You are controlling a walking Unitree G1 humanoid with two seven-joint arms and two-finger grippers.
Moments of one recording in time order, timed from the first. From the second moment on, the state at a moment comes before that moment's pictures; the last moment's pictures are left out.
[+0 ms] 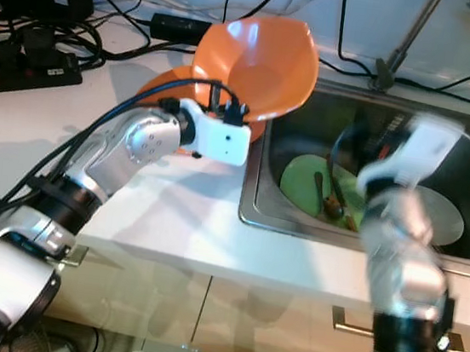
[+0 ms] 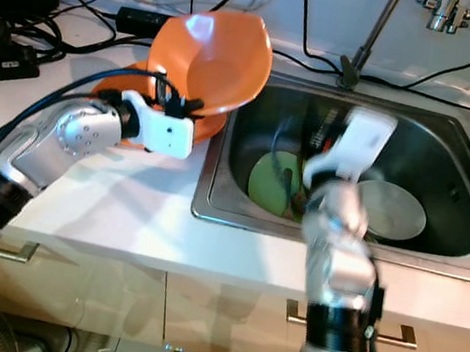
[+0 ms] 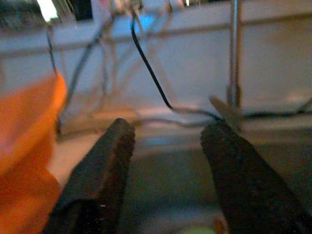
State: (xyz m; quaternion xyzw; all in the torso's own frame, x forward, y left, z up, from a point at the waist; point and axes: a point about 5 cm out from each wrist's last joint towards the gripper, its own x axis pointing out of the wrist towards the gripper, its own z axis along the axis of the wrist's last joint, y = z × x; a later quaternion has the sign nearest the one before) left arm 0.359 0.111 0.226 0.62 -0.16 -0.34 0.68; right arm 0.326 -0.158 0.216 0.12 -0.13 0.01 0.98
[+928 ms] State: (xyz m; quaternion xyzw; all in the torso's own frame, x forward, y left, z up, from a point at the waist) left arm 0.352 0.101 0.226 0.64 -0.17 -0.37 0.65; right arm 0.327 -0.143 0.223 0.28 -0.05 0.12 0.95
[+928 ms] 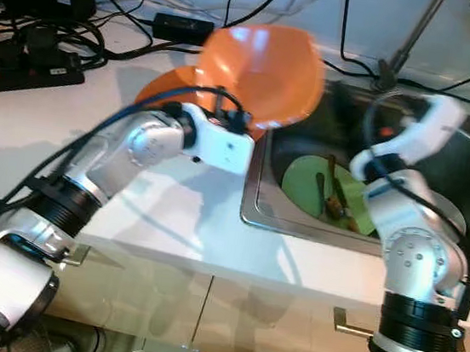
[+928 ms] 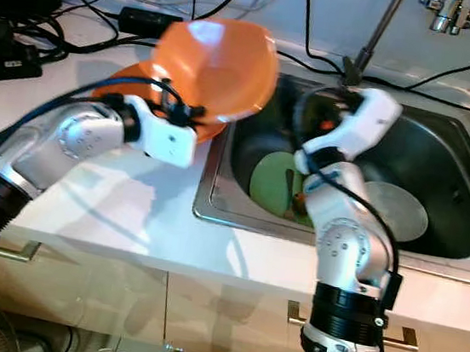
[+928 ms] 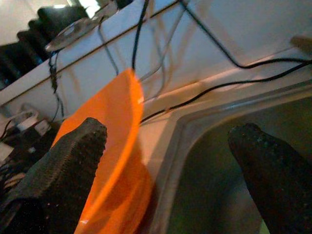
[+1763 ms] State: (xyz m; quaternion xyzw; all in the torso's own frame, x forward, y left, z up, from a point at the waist) left arm 0.340 0.092 0.223 0.63 -0.21 -0.39 0.64; right arm 0.328 -0.139 0.219 0.28 -0.03 0.12 0.95
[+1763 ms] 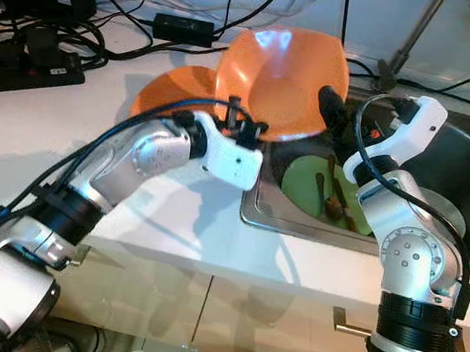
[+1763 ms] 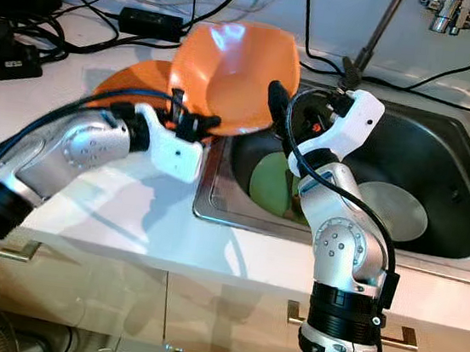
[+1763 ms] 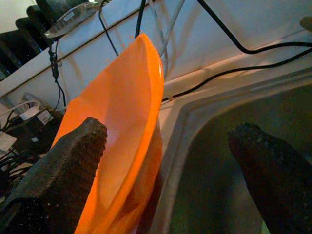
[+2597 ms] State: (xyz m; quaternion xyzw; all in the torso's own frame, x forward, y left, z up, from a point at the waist) left arm 0.336 0.092 0.223 0.65 -0.23 -0.38 0.62; right arm 0.329 -0.133 0.215 0.30 -0.02 0.13 0.94
